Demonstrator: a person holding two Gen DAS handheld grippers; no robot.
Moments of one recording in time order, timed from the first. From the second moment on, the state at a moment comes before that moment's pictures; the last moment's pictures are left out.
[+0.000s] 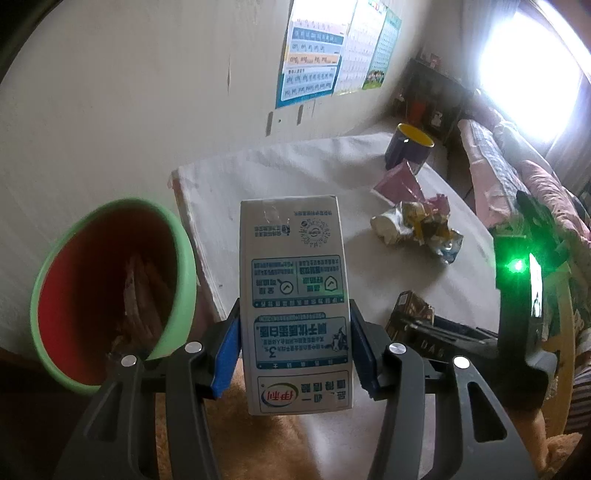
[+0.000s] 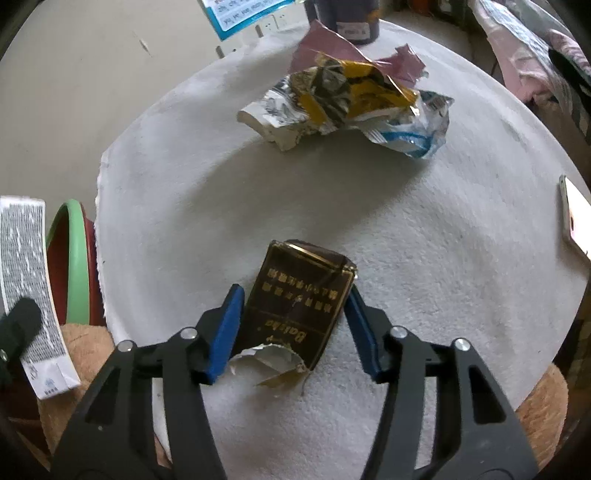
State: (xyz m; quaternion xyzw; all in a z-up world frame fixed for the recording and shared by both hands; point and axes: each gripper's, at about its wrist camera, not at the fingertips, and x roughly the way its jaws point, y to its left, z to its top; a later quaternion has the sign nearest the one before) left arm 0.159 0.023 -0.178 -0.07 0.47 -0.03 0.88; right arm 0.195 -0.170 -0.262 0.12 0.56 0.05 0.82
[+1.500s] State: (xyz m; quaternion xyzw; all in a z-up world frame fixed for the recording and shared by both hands) left arm 0.137 0.095 -0.153 -0.15 0.41 0.00 0.90; right arm 0.150 -0.125 -0.145 0.08 0.45 0.13 0.88
